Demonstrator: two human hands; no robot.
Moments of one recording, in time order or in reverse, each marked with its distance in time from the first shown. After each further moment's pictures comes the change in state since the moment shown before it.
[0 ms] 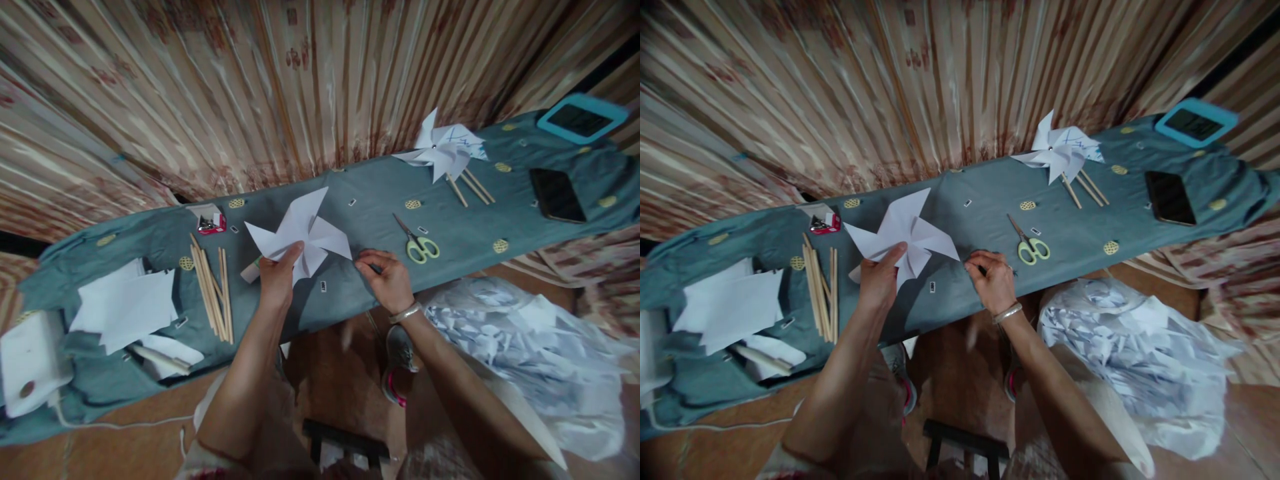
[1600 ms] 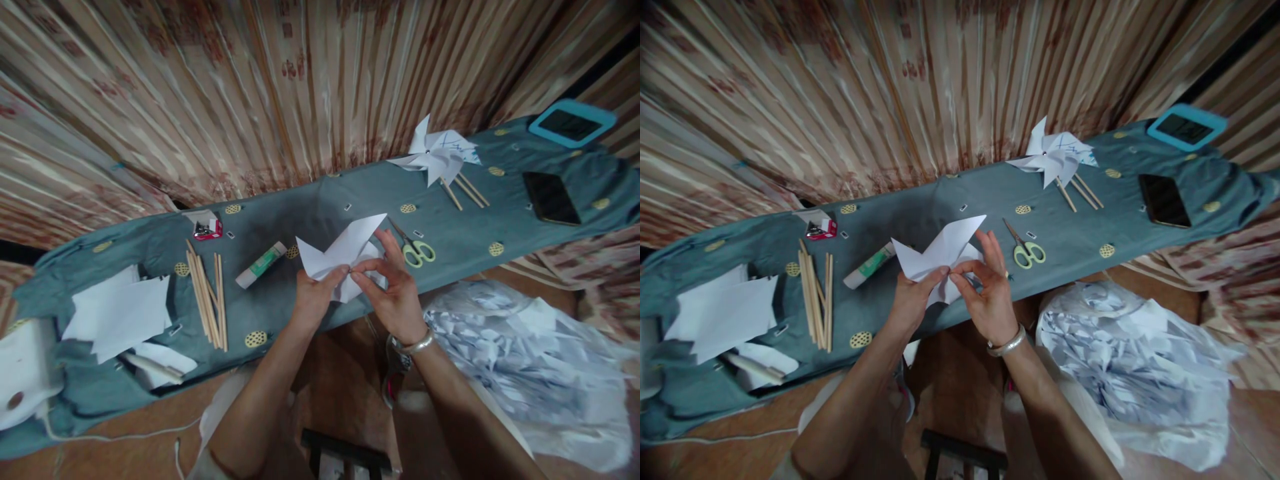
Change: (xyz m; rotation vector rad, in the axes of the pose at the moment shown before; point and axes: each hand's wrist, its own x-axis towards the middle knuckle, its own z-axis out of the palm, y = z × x) left_hand -0.047 -0.014 0.030 0.152 -0.238 -0.210; right_hand -0.013 -0.050 -0.027 0.234 0.086 -0.102
